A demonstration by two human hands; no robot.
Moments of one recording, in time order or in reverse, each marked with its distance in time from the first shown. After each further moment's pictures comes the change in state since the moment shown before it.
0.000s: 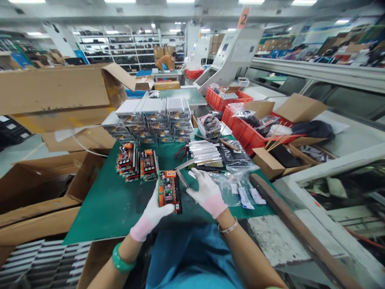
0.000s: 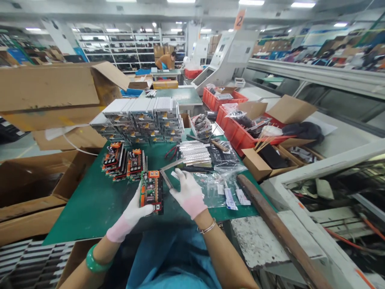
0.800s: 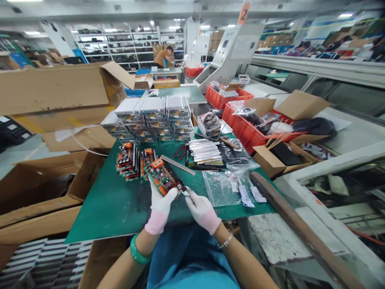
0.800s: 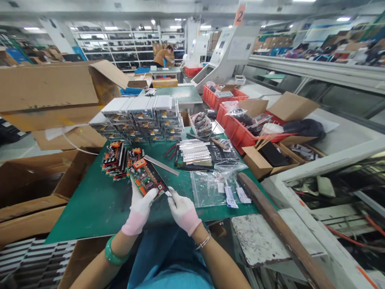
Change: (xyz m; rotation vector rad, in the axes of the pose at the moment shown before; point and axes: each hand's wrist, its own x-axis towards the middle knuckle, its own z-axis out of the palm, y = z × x) left_hand 0.015 0.004 0.046 -0.071 0.411 0.266; right_hand -0.039 0.013 0.053 0.064 -0.107 -0.114
